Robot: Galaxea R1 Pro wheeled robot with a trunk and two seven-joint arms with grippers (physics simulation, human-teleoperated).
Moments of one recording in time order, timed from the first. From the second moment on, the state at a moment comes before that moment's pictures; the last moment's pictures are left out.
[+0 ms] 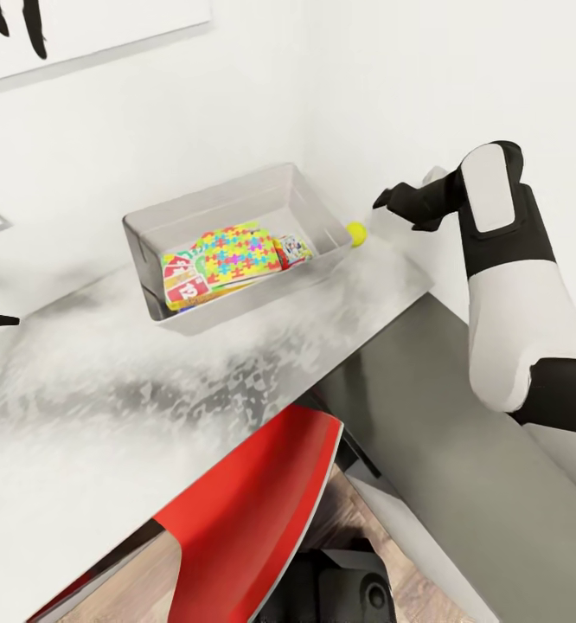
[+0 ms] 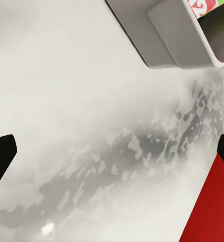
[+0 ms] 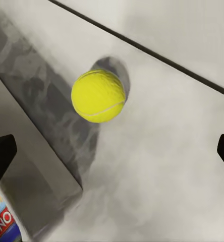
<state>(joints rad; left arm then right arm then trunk) -1.04 1.26 -0.37 -1.35 1.01 1.04 -0.85 -1.61 0.00 -0.07 -0.87 -0.77 1.04 -0.56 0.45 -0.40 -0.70</state>
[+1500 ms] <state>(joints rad) -1.04 1.28 -0.36 -1.35 1.02 1.04 -0.85 -1.76 0.01 -0.06 -0.66 -0.76 0.98 -0.56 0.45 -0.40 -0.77</state>
